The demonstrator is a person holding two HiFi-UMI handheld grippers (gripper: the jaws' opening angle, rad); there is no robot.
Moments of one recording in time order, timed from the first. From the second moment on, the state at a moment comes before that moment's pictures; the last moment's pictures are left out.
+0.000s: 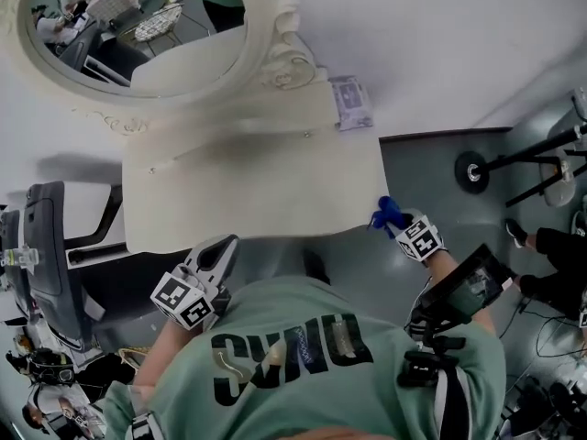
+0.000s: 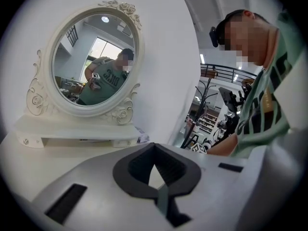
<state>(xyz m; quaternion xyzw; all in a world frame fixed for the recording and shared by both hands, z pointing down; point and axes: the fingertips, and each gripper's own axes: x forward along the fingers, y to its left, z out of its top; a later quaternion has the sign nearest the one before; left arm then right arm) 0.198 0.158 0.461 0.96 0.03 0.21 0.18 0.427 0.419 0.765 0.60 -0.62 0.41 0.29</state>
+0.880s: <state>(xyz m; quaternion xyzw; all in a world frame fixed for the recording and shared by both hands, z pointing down) 0.145 0.111 0.416 0.98 0.00 0.12 0.17 0.295 0.321 0.690 0.61 -0.67 0.41 0.12</state>
